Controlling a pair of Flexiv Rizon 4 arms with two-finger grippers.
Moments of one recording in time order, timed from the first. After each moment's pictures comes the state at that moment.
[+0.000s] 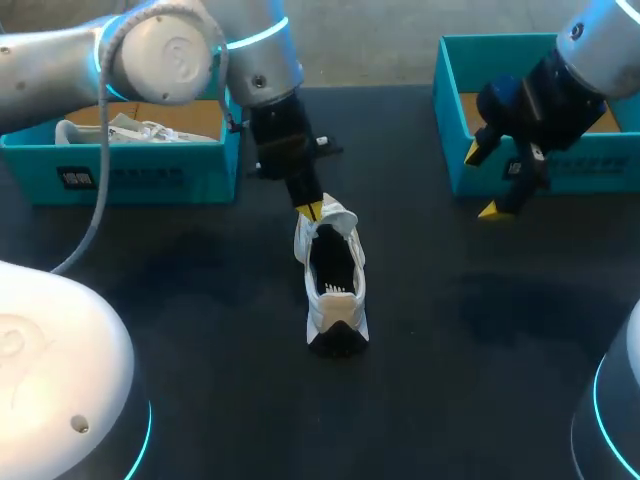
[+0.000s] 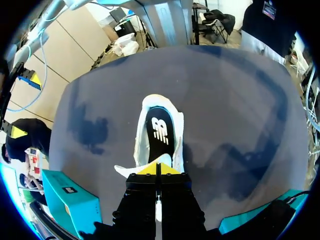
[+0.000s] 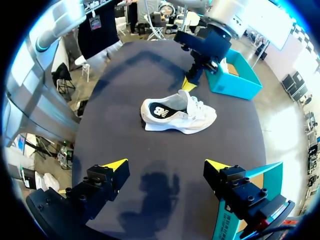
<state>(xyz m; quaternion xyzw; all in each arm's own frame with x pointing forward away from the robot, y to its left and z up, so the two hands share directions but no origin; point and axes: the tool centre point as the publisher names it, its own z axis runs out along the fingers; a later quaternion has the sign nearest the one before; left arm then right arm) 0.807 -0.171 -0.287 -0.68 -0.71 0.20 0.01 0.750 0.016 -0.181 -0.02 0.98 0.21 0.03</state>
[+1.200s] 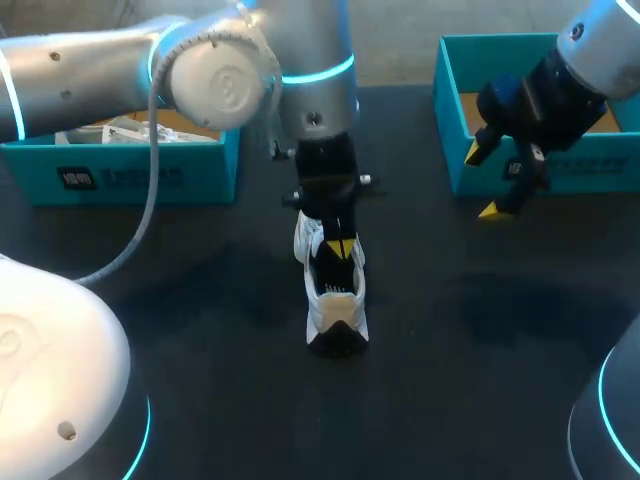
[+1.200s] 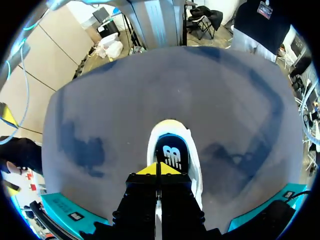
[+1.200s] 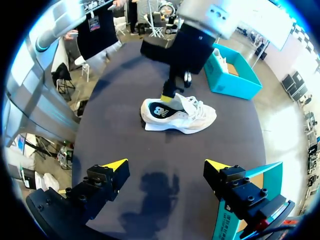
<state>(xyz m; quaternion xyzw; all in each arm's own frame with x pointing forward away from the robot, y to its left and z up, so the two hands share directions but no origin) 0.747 -0.207 -0.298 -0.72 -0.68 0.15 0.04 0.749 0.016 -0.180 -0.02 0.98 0.21 0.03</state>
